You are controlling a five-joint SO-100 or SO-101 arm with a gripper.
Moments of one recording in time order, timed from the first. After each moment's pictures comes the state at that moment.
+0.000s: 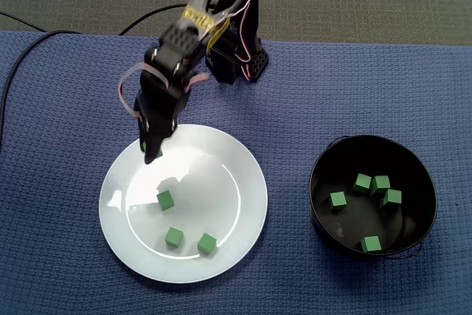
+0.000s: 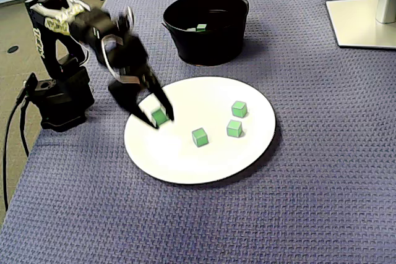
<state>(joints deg) 33.0 99.4 97.6 59.5 -36.1</state>
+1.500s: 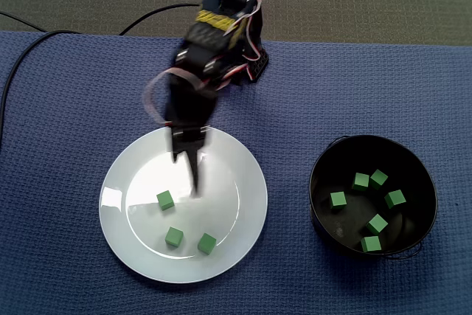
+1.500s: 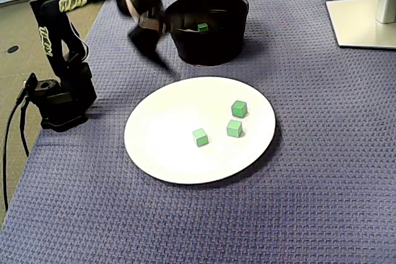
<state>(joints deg) 23.6 90.6 82.7 70.4 -29.4</state>
